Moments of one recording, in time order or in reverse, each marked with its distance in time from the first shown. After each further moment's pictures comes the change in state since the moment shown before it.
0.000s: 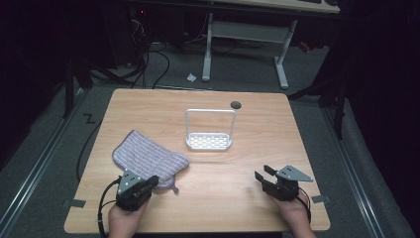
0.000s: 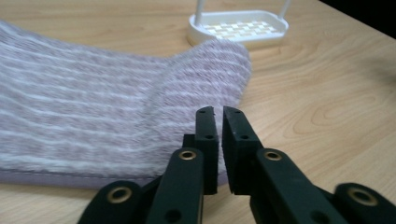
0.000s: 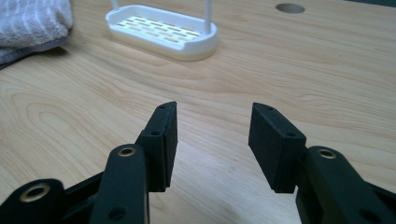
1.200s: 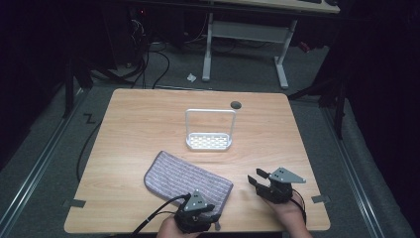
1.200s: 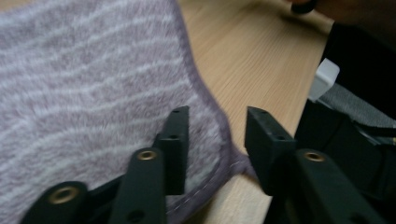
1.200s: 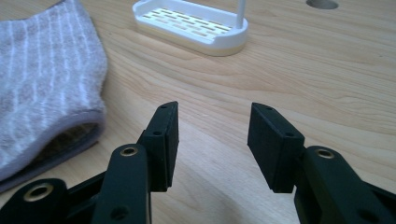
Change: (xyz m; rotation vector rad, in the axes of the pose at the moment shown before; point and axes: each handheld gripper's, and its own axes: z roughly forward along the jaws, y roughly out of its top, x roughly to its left) left arm -0.129 -0.011 0.055 0.203 -0.437 0.207; right arm 0.017 0.000 0.004 0.019 0.065 -0.035
